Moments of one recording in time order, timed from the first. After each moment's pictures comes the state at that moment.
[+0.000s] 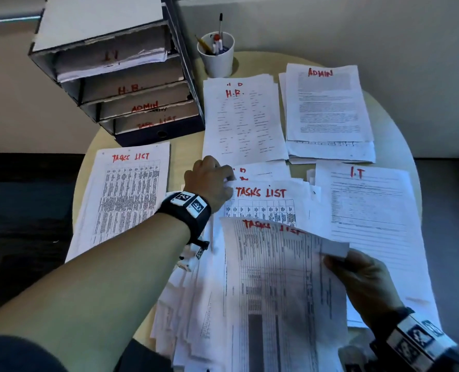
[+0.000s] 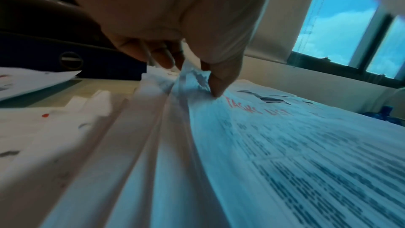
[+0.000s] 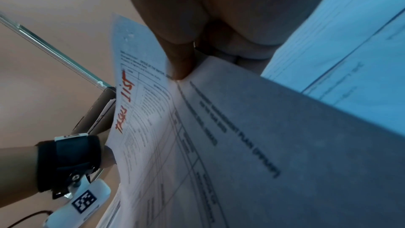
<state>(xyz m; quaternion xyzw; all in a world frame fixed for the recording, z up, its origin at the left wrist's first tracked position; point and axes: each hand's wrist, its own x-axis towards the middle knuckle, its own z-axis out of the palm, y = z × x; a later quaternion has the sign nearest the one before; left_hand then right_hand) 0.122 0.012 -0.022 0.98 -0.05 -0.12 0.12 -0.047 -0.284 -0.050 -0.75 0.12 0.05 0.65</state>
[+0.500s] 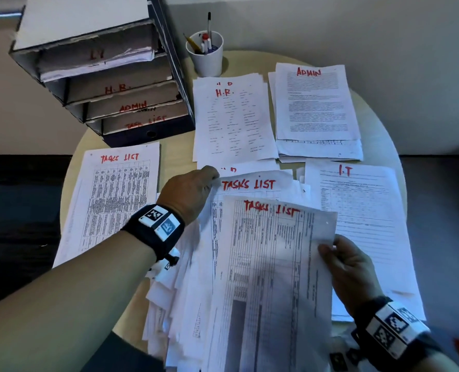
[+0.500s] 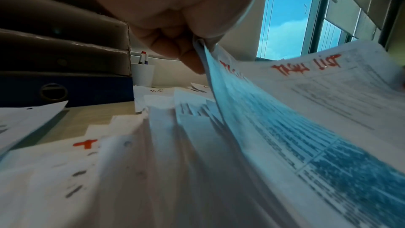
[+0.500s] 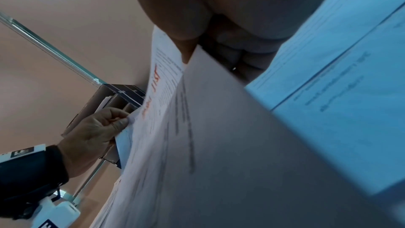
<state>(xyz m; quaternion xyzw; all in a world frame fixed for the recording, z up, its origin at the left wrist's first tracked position) 0.096 0.035 -0.011 0.97 -0.15 0.00 0.21 -0.042 -0.281 -0.058 -0.73 0.19 0.04 0.65</state>
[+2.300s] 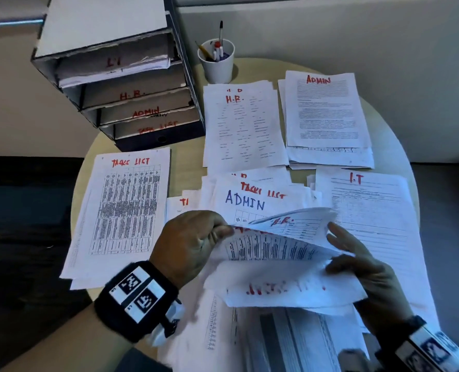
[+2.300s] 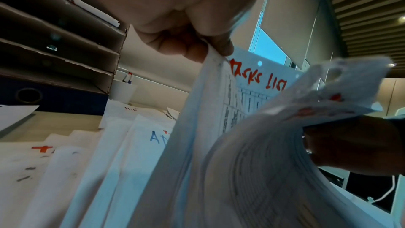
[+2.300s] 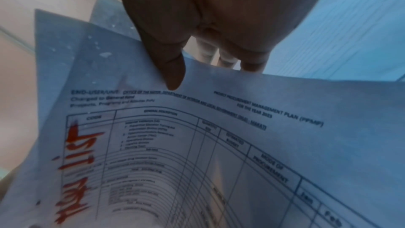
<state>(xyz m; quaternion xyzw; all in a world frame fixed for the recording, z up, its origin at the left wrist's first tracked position) 0.010 0.038 0.035 0.92 -0.18 0.07 0.33 -0.049 -0.279 -0.025 -0.68 0.09 0.05 0.73</state>
